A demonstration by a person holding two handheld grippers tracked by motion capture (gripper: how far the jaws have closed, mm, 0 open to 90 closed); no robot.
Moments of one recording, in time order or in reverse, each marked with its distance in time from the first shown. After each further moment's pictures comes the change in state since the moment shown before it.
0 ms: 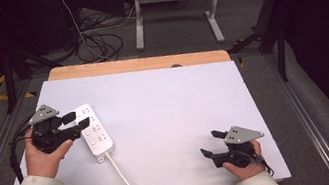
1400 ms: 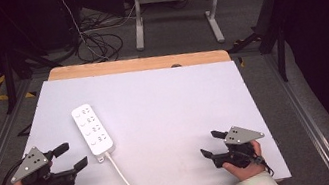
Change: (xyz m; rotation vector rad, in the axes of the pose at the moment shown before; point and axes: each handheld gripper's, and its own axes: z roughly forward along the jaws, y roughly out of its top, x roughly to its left) left arm -0.014 -0.091 -0.037 -0.130 -0.105 0.091; right arm 0.001 0.000 0.000 -0.002 0.001 -0.007
